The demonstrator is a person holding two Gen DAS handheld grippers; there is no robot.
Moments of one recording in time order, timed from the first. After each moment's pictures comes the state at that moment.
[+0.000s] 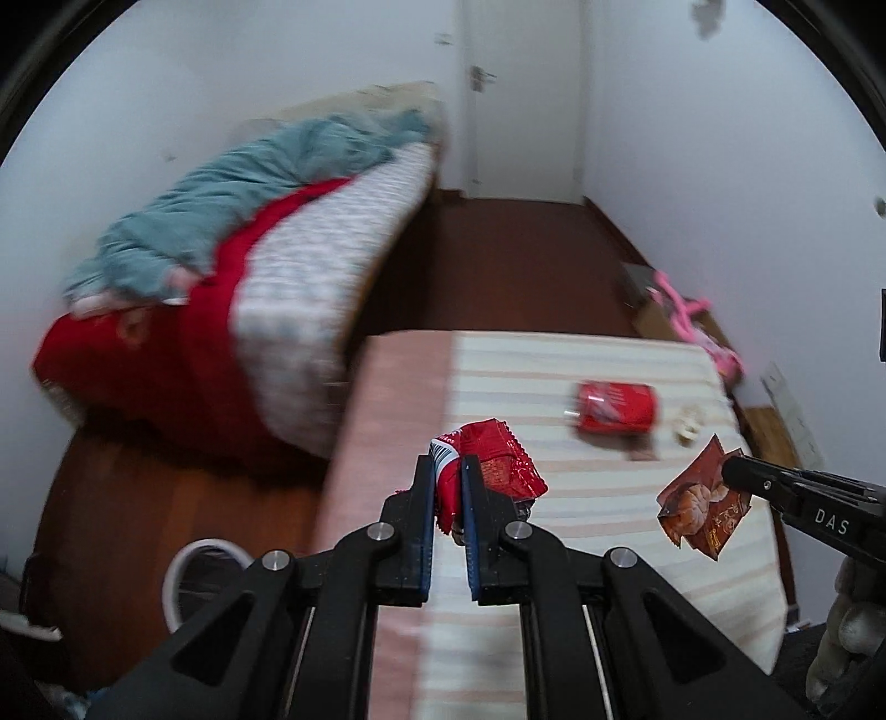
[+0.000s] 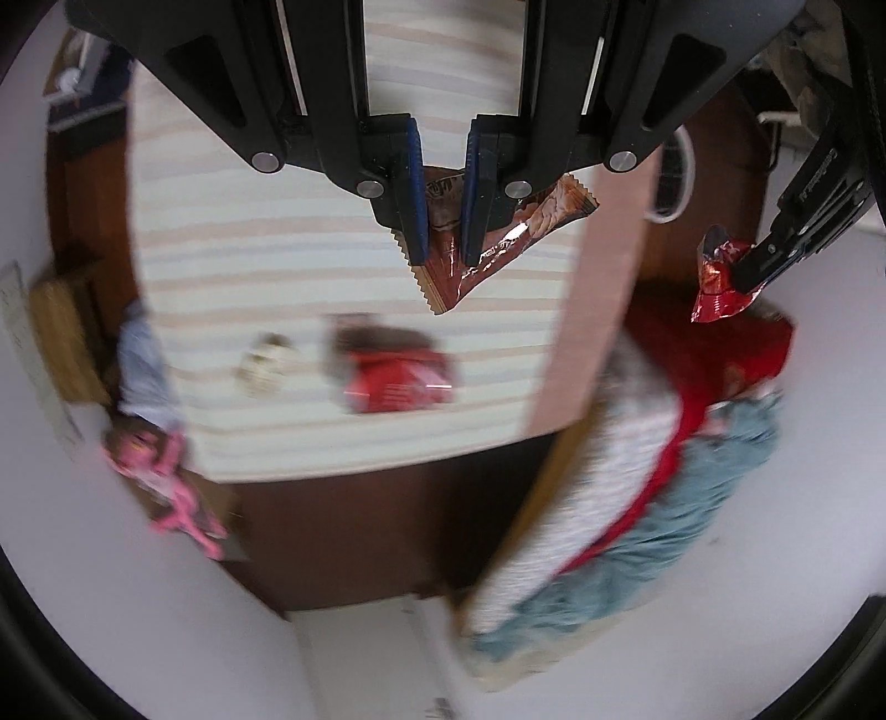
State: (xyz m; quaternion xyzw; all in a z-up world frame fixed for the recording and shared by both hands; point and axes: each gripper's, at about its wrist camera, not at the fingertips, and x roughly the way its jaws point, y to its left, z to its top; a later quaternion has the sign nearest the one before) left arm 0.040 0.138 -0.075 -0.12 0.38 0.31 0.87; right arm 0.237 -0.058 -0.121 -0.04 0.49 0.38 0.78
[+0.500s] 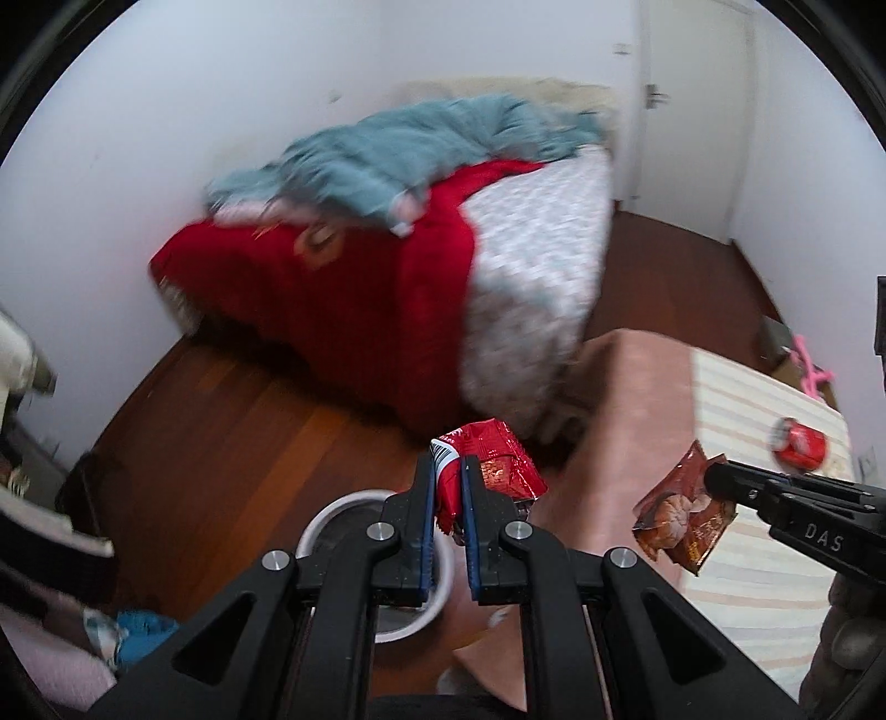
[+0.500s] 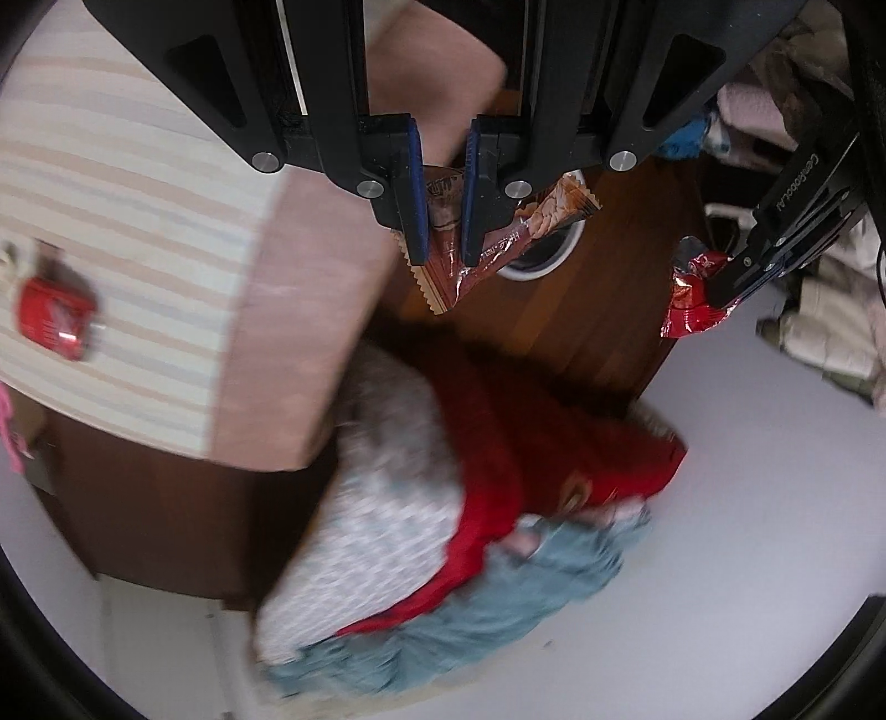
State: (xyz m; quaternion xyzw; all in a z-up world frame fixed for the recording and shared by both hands) left arm -0.138 0.293 -0.101 -0.19 0.37 0.46 0.79; right arm 0.054 0.193 -0.124 -0.13 0.48 0.54 0.68
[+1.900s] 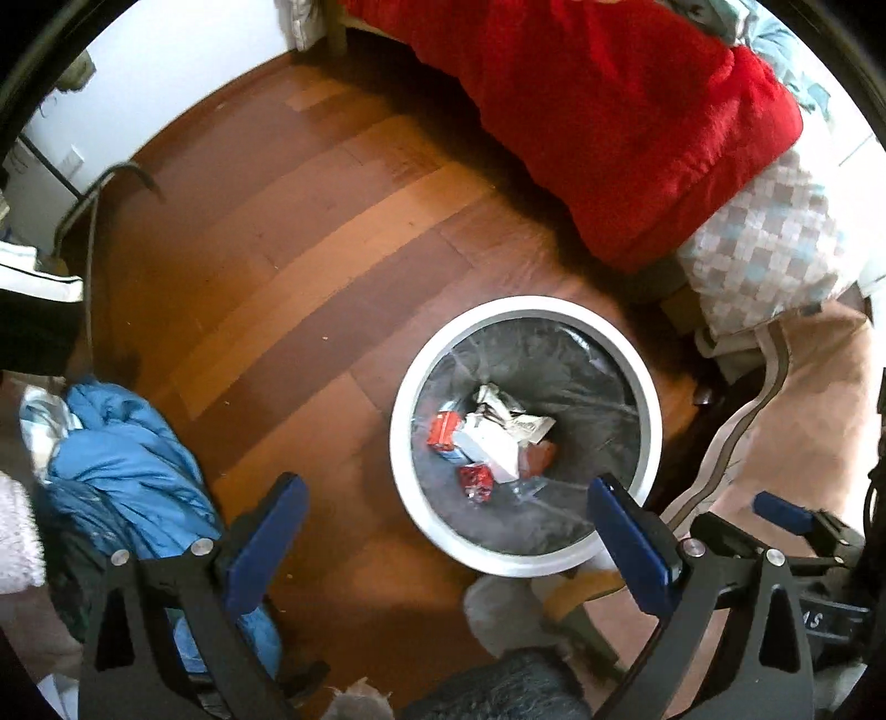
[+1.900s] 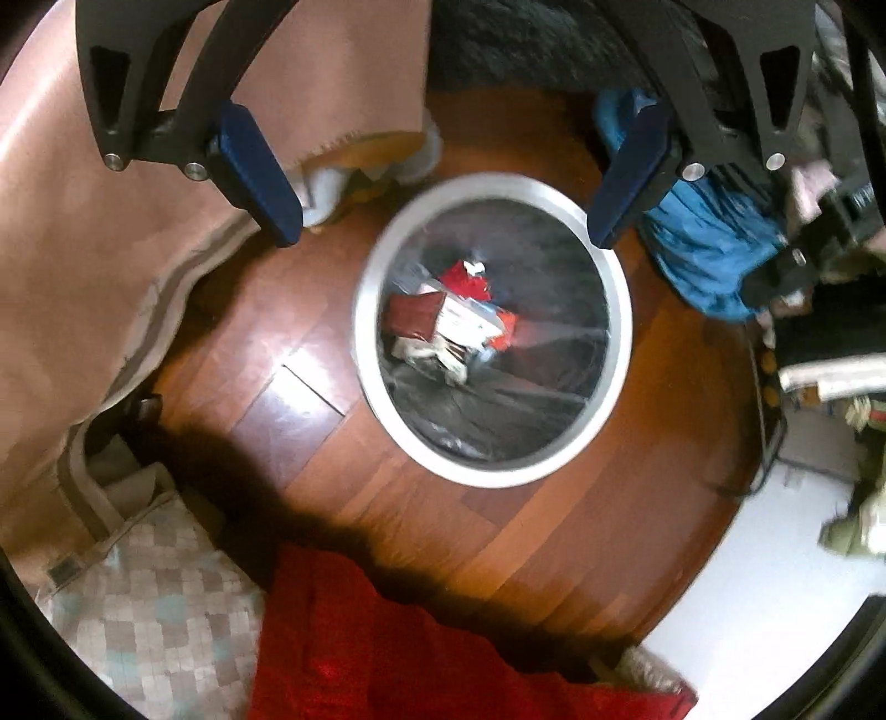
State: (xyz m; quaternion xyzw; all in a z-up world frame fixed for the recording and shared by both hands) left arm -0.295 0.434 -0.318 -0.44 0.46 0.50 0.59; right arm -0.083 0.408 -0.383 -0.36 0.58 0.52 0.51
